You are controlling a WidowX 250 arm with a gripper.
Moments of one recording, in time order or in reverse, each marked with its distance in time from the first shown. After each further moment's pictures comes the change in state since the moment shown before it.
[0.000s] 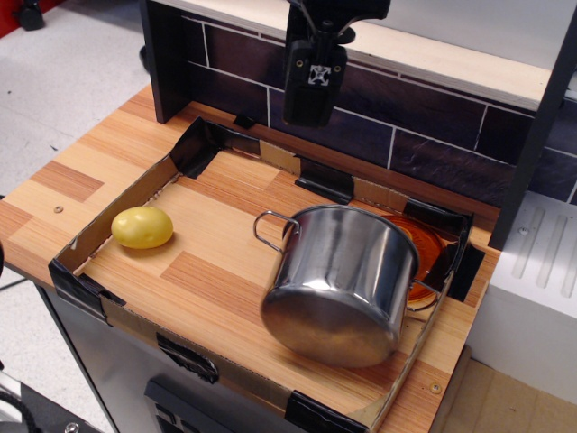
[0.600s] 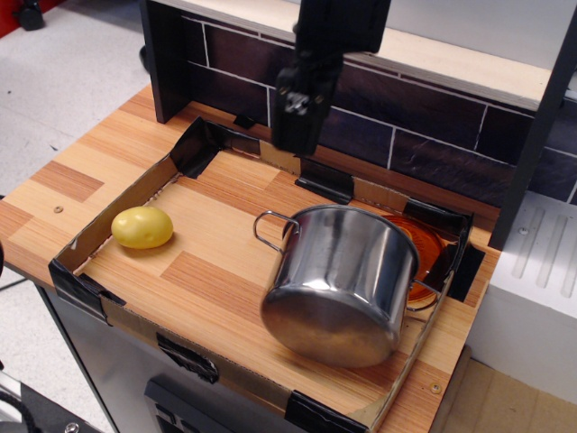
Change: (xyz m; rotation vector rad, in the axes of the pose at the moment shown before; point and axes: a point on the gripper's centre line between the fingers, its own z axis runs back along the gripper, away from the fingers) arm -0.004 -0.001 -0.020 -0.019 -0.029 -0.288
